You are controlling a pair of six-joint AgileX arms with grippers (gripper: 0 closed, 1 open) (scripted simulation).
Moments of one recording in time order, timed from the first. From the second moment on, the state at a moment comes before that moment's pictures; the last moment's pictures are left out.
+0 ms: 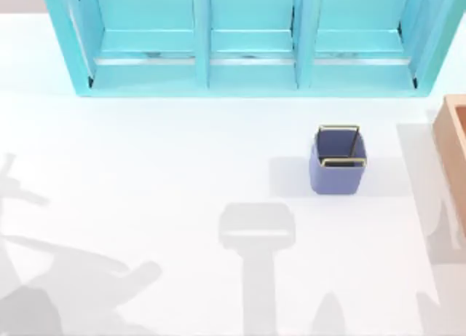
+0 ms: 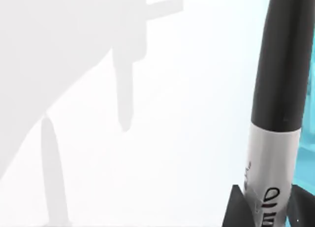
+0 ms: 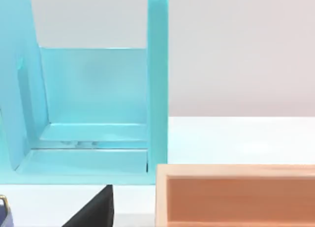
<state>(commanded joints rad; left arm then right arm) 0.47 1.10 0.71 -0.55 0.49 -0.98 0.00 0.00 0.00 0.00 0.00 0.00</state>
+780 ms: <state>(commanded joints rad) 0.33 1.24 0.81 -0.55 0.28 -0.89 0.00 0.00 0.00 0.00 0.00 0.00</state>
